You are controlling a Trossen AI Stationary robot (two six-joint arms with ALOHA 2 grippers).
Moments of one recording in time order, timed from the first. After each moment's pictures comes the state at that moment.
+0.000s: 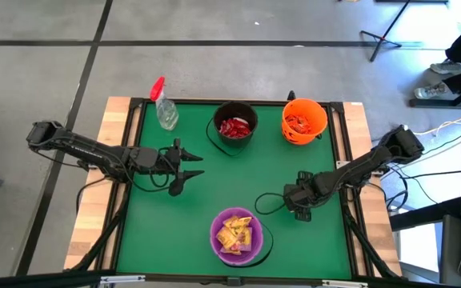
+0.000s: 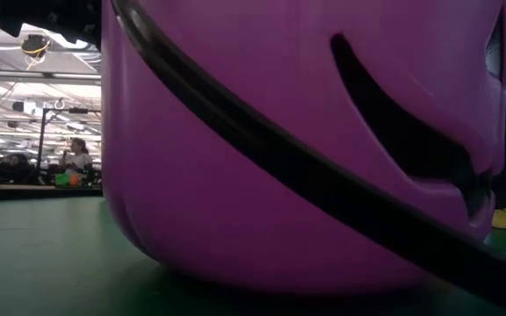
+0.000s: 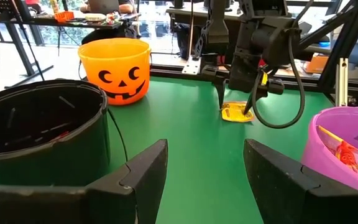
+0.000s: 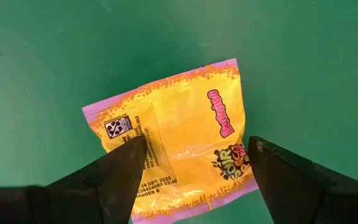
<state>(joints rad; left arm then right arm) -0.17 0.94 0.44 0.27 -0.33 -0.13 0.43 1.47 0.71 -0.74 0.06 0.55</state>
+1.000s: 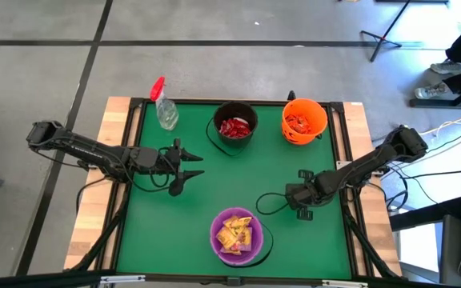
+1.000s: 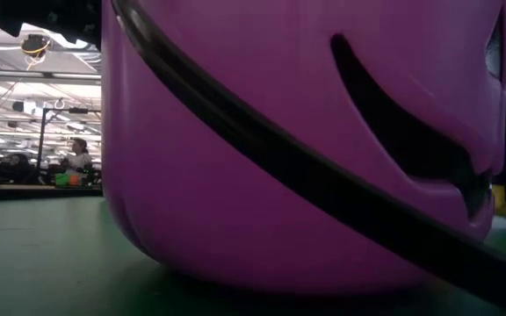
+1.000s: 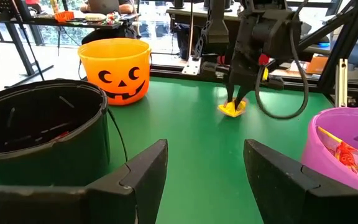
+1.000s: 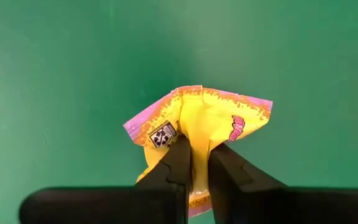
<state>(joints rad) -0.18 0.94 0.44 0.27 -0.33 -0.13 0.43 1.41 0.71 -0.75 0.09 0.52</state>
